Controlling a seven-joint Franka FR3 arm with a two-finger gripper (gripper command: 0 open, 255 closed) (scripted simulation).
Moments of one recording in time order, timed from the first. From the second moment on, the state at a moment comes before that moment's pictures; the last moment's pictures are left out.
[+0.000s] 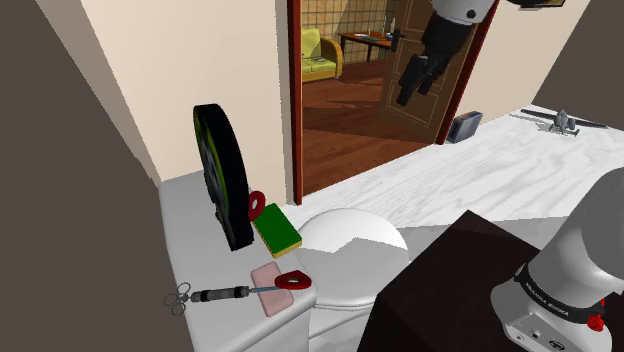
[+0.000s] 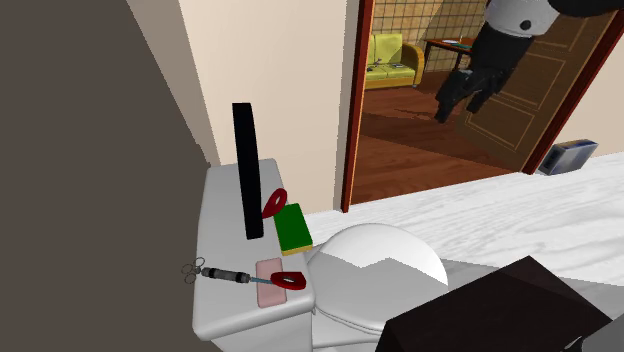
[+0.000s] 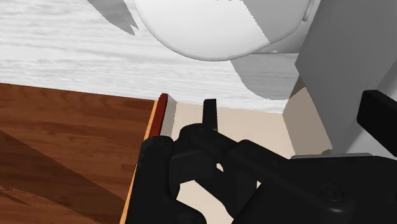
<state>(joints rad) 0.09 -0.68 0.07 -2.38 0.01 1.95 0.05</state>
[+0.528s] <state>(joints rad) 0.19 -0.48 0.10 -2.39 0.05 2.22 -0.07</state>
